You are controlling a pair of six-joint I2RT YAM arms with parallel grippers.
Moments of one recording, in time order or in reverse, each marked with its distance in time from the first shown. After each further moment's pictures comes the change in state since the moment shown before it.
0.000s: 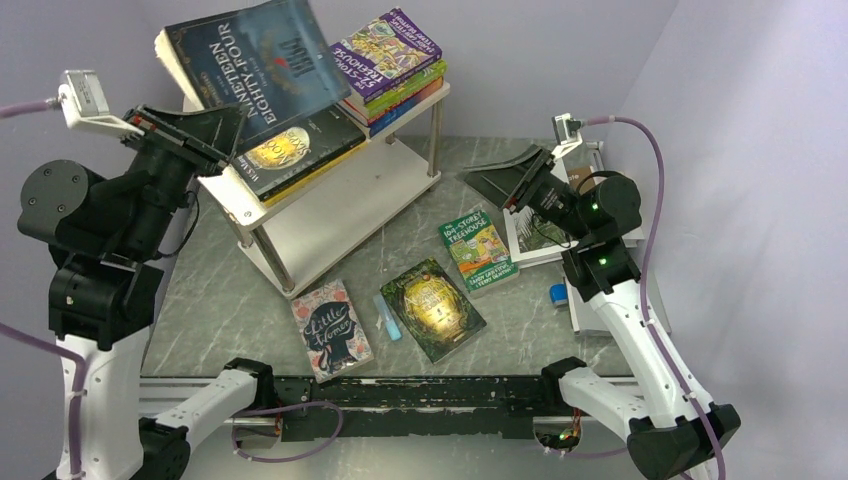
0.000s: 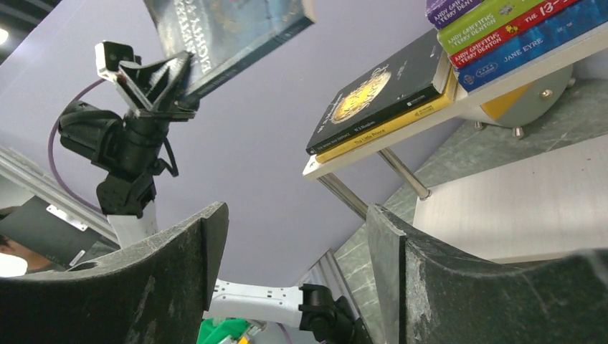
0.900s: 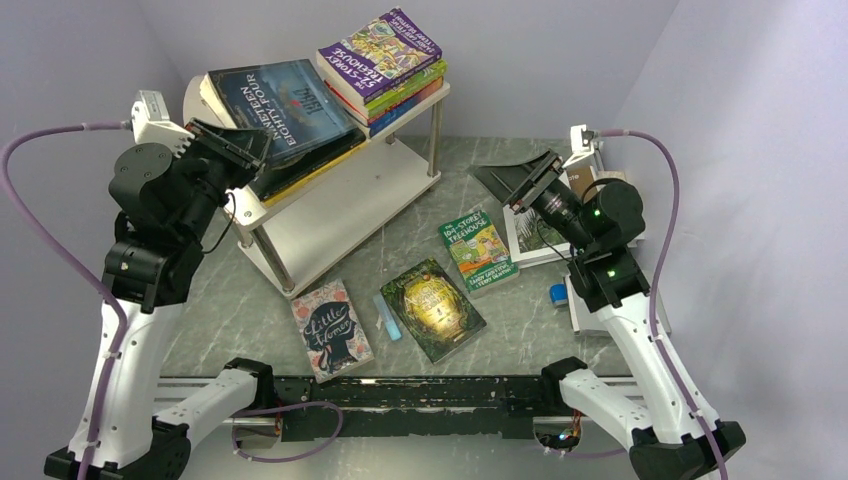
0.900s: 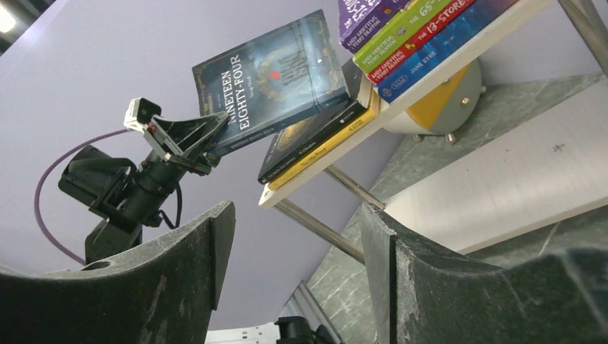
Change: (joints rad) left arm 0.000 -0.005 -0.230 -0.068 -0.206 -0.144; right arm 0.000 -0.064 -0.013 -0.163 0.201 -0.050
